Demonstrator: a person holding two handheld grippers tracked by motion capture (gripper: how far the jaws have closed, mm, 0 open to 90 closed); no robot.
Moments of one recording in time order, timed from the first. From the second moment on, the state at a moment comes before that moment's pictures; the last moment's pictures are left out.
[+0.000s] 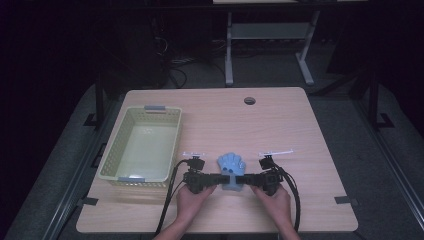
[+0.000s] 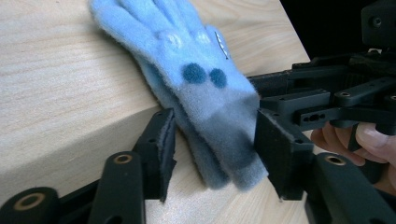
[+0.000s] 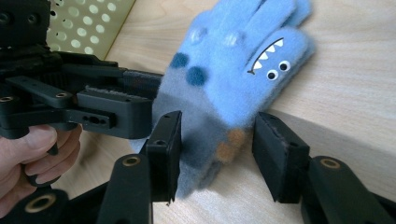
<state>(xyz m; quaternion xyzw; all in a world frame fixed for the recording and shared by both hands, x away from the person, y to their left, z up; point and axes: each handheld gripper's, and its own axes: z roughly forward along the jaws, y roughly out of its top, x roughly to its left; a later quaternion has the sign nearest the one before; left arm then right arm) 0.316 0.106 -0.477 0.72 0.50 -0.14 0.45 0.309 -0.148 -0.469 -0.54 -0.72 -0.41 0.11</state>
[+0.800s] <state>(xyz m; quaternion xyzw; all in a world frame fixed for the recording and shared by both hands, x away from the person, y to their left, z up) 0.323 0.103 -0.487 0.71 0.50 -0.19 0.46 0.309 -0.143 -0.479 -0.55 -0.71 -0.43 0.13</state>
